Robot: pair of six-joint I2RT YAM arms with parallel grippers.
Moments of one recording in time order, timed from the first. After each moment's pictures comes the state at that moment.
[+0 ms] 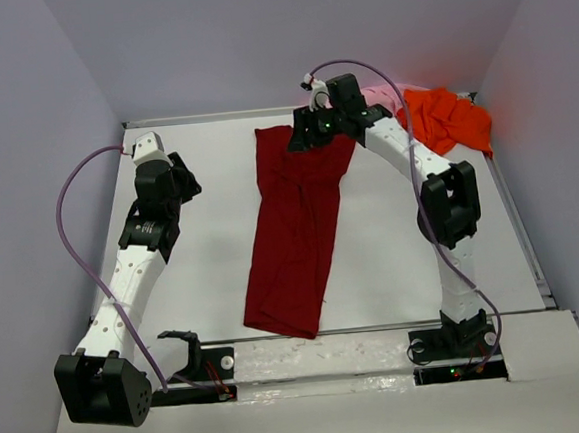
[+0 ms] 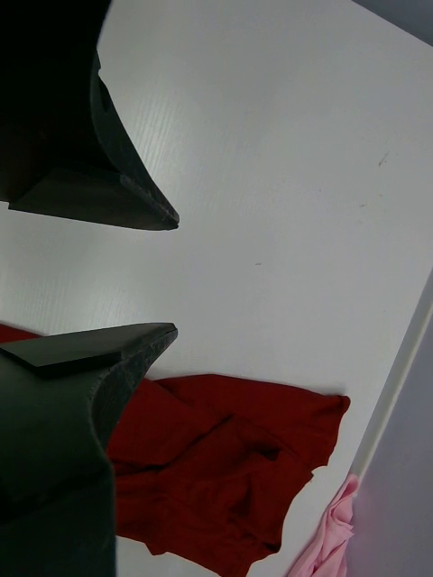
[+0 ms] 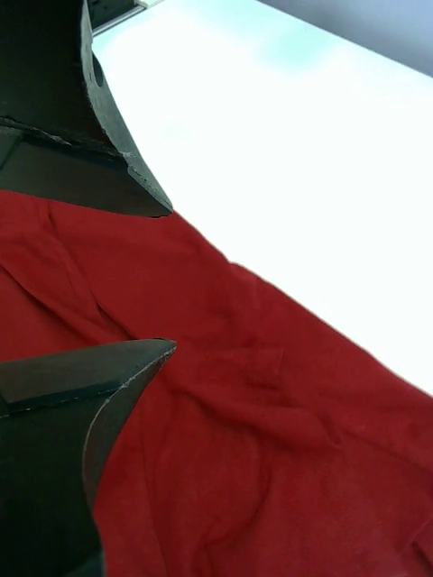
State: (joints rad) left arm -0.16 1.07 0.92 -0.22 -0.23 -0.39; right arm 0.42 2.17 2.01 -0.48 -0.53 0.19
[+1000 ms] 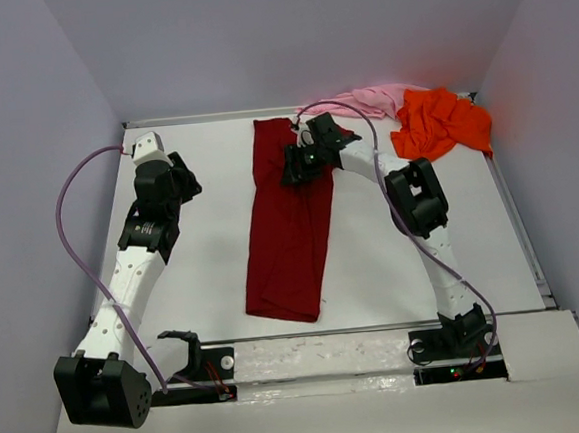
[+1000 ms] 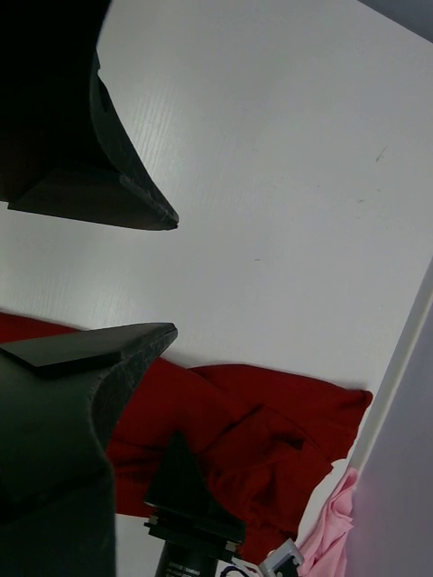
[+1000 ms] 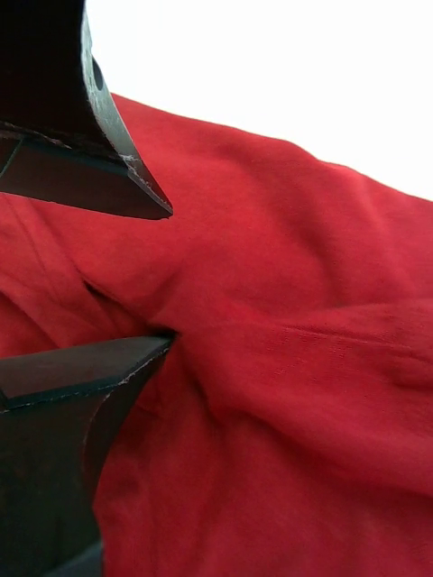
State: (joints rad) left arm -0.16 1.06 0.92 -0.22 -0.23 -0.39; right arm 0.47 2.38 1.90 -0.37 -0.45 0.29
